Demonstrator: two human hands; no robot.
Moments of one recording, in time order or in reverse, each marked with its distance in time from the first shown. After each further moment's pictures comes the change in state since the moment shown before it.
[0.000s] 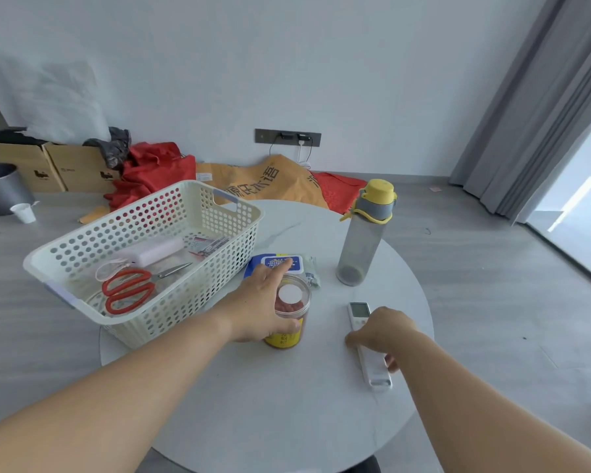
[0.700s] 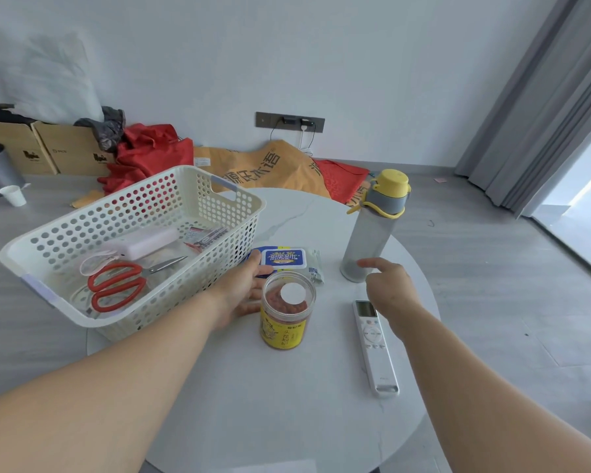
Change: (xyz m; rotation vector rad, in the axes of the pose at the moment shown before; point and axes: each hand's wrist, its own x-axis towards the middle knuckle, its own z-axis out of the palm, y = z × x) left_hand 0.042 -0.029 0.001 -1.041 0.000 -0.465; right_hand 0.028 -0.024 -0.027 0.700 0.266 -0.093
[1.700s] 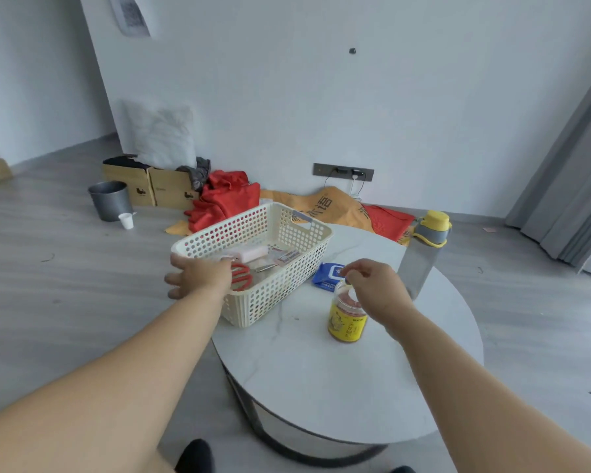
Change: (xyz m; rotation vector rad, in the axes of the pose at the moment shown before) left_hand -0.161 0.001 -0.133 -0.011 1.083 -0.046; right_hand -0.157 -0.105 0.032 0.073 -0.116 -0.391
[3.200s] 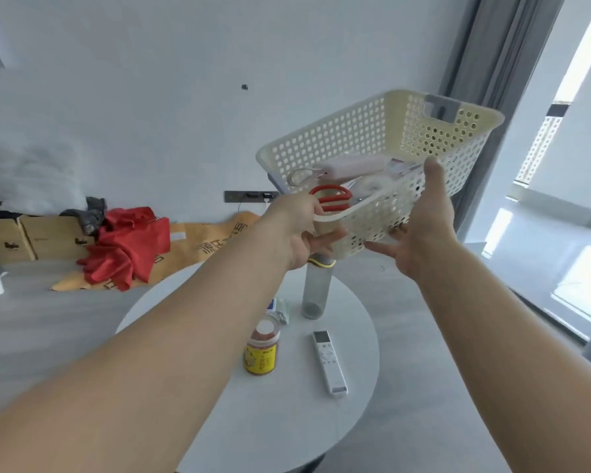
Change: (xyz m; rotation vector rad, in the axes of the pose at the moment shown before) left_hand -0.276 0.200 0.028 -0.490 -1.227 0.056; right_hand -0.037 -0.082 -0.230 1.006 0.504 0.228
